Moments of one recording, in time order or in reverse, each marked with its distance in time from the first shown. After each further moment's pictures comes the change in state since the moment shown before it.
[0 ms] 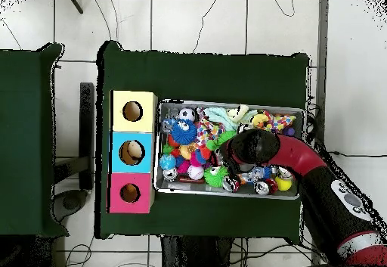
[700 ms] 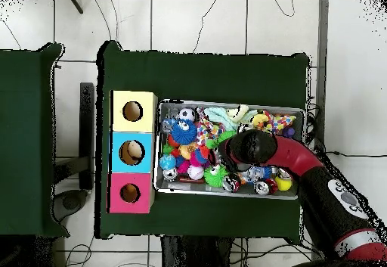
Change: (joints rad) arm 0.000 0.023 0.000 -0.001 0.000 -0.056 0.000
